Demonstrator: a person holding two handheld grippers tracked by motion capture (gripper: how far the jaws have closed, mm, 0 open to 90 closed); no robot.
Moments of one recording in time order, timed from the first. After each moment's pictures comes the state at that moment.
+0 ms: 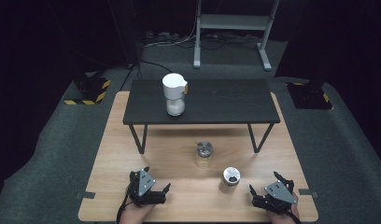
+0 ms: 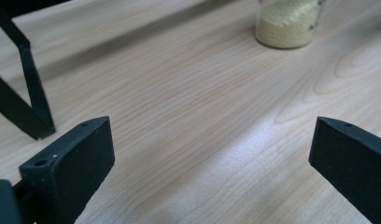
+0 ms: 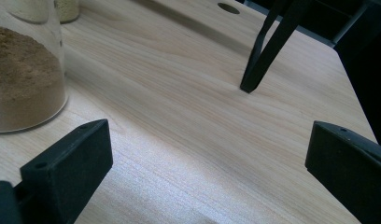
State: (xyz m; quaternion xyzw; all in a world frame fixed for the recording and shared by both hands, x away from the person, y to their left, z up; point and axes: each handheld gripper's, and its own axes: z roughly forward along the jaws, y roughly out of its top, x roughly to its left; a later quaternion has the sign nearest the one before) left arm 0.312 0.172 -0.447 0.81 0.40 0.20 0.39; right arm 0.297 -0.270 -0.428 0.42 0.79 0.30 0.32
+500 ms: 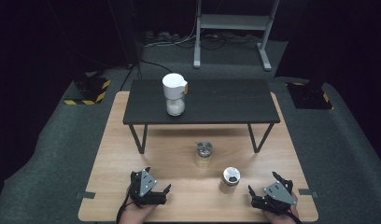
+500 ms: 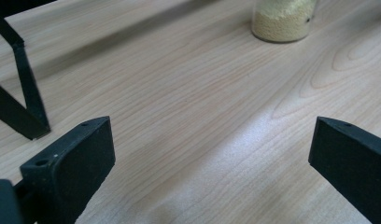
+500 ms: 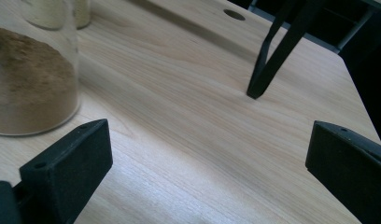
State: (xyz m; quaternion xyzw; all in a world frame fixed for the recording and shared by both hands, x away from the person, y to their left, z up) left arm 0.313 0.171 -0.447 0.81 0.40 0.19 0.38; right arm 0.294 -0.266 -0.427 0.41 0.79 0.31 0.32
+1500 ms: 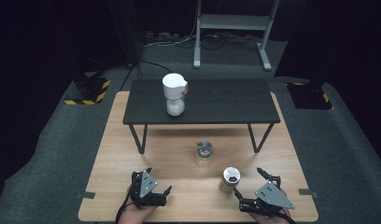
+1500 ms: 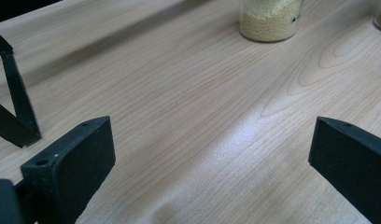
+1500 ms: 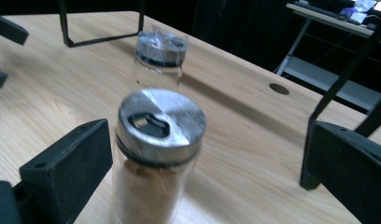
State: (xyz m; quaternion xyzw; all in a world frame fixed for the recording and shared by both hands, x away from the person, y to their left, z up) left arm 0.311 0.172 -0.447 0.81 0.39 0.19 0.39; right arm 0.289 -0.215 -0.365 0.36 0.79 0.41 0.28
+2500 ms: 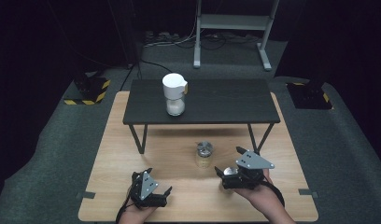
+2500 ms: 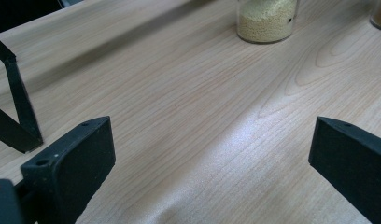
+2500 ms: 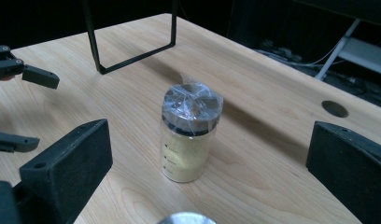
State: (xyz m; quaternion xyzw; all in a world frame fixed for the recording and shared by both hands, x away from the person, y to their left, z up) left arm 0.308 0.171 -0.446 0.81 0.38 0.20 0.39; right arm 0.361 -0.164 -0.330 0.36 0.82 0.41 0.18
